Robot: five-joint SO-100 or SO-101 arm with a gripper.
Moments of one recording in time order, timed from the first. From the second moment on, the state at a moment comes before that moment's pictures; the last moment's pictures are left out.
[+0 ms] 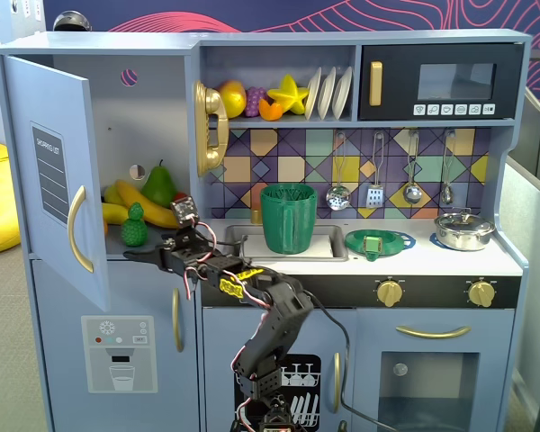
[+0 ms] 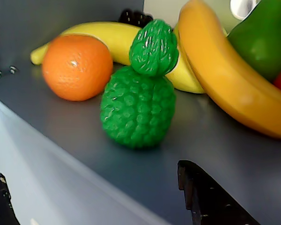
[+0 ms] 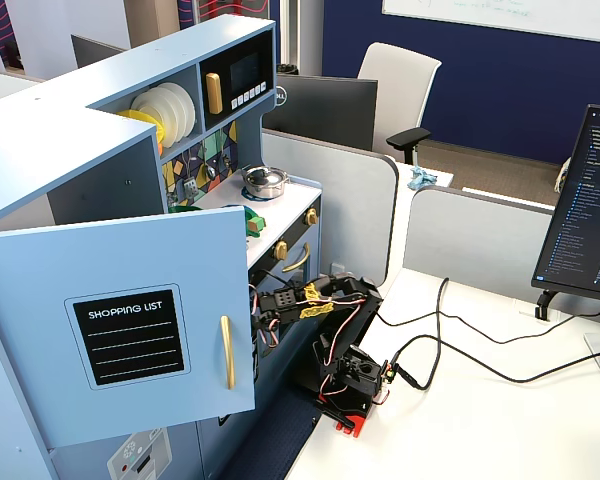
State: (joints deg) arm -41.4 118.8 124.1 -10.1 -98.3
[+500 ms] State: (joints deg) arm -41.3 103.4 108.5 -11.9 -96.4
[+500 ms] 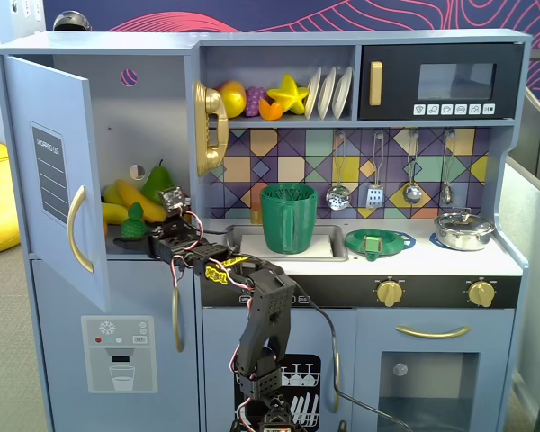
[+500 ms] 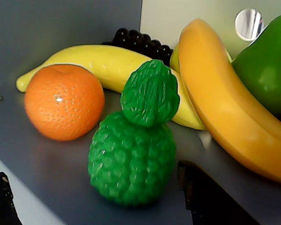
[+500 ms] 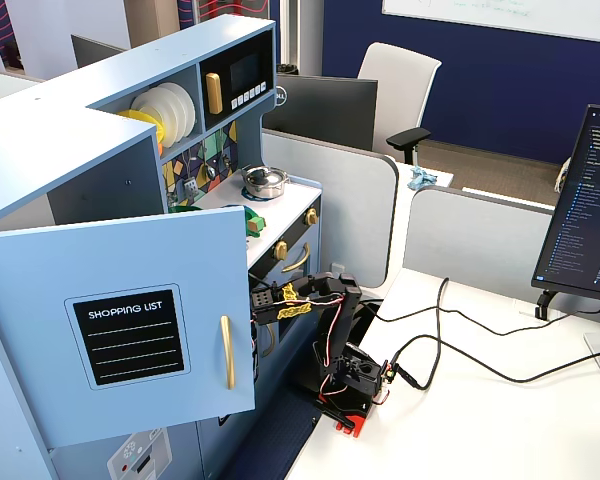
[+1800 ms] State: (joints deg) arm -39.4 82.9 89.7 -11.7 -93.9
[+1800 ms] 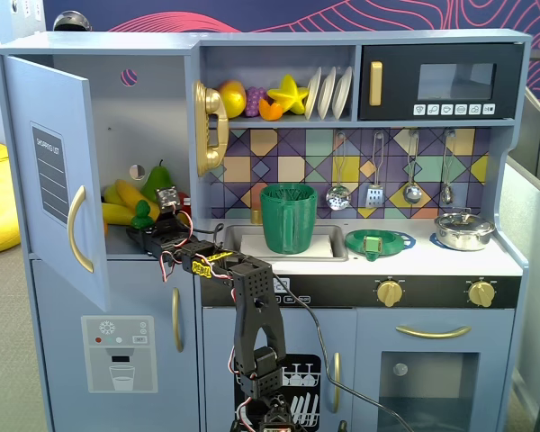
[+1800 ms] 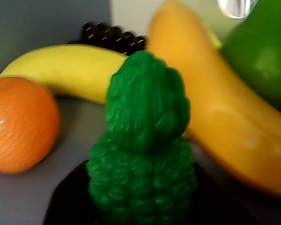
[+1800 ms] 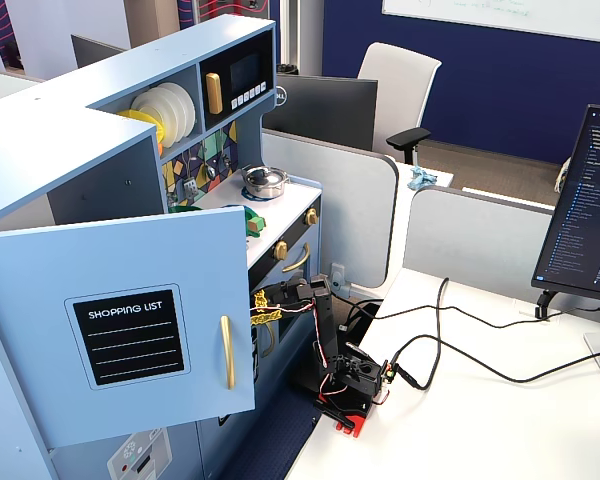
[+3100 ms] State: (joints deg) arm -2.5 125.2 87.9 24.8 -100.7
